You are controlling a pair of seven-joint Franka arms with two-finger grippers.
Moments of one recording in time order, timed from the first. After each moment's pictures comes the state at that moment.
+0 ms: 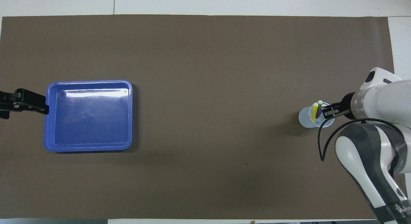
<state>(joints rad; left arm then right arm) -0.03 -0.06 -0.05 -1.59 -0.02 1.38 -0.07 -0.04 -0.13 0.05 -2.22 -0.02 2.18 -0.28</state>
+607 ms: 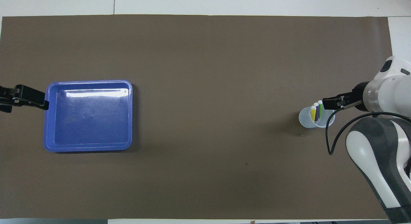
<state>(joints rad) -0.04 -0.01 -0.02 -1.55 -0.04 1.43 -0.03 -0.06 -0.13 0.05 -2.11 -0.02 2.16 -0.28</state>
